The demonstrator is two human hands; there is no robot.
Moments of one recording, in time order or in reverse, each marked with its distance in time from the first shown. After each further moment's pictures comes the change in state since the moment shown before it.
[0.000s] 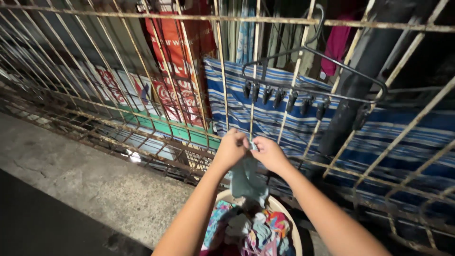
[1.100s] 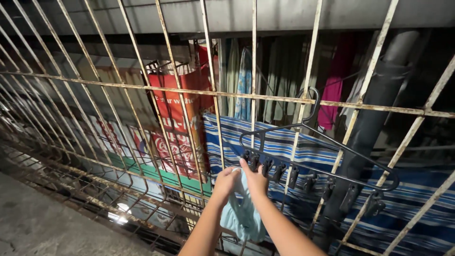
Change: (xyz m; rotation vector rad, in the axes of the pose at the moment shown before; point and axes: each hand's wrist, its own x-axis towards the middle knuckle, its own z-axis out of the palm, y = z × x) left_hand 0.152 -0.123 0.038 -0.742 0.086 -0.559; right_hand 0.175 -0.039 0.007 -0.103 0.755 0.316
